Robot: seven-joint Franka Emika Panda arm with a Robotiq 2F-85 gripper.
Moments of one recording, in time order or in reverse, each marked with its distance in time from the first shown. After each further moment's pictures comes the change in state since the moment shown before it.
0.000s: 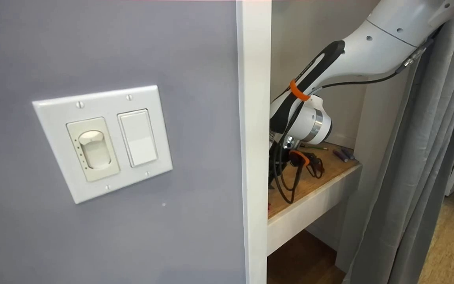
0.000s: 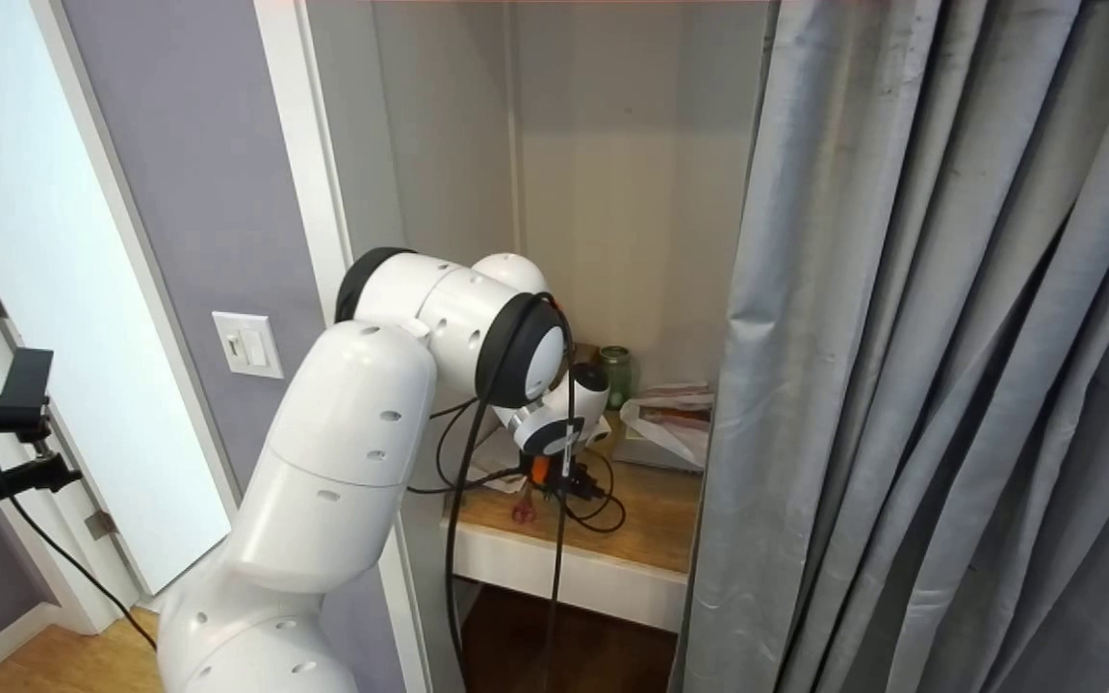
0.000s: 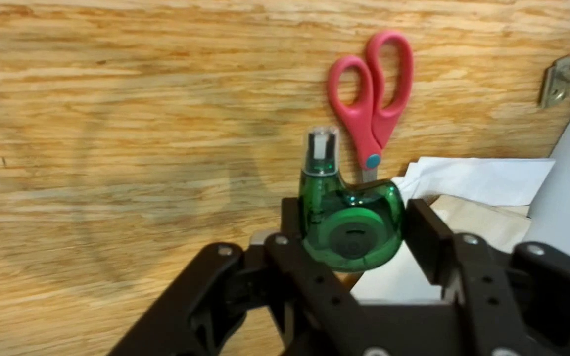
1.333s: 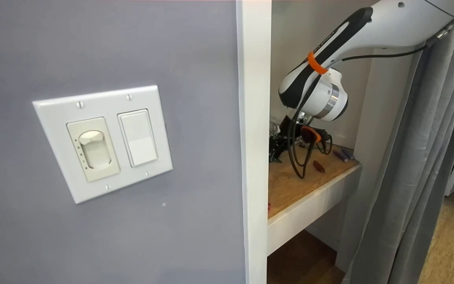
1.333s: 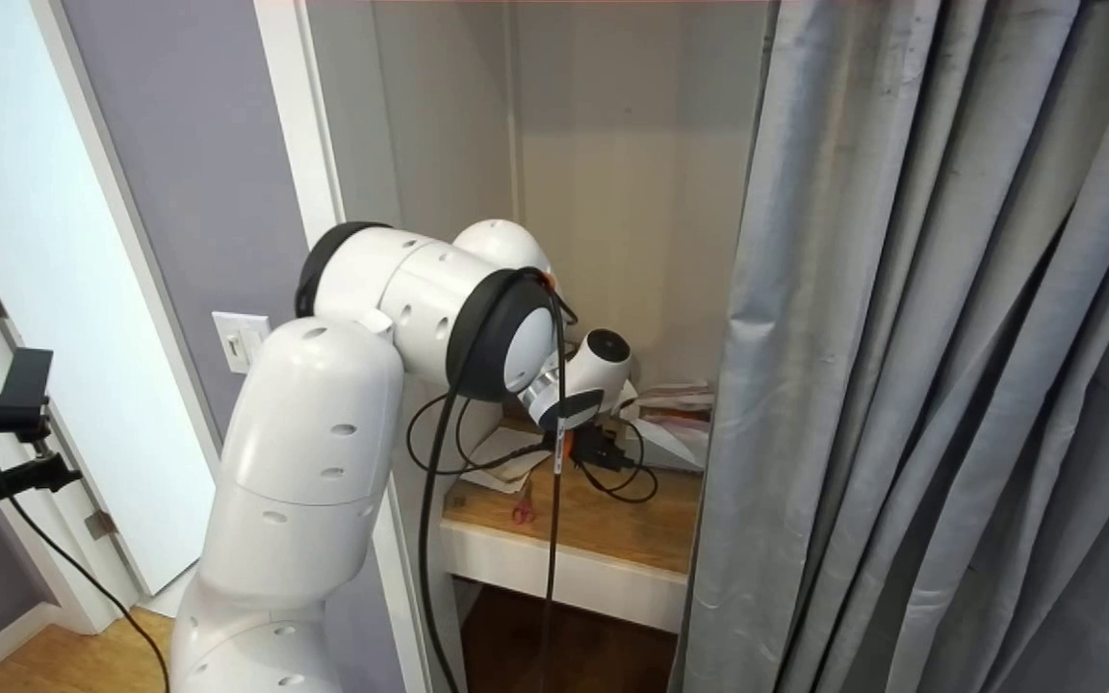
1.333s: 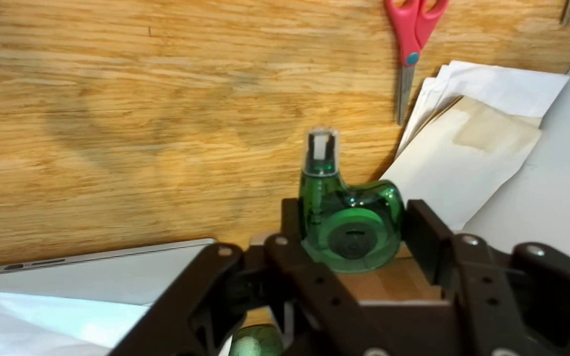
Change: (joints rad) arm -0.165 -0.150 0.099 -0.043 0.002 0.026 -0.058
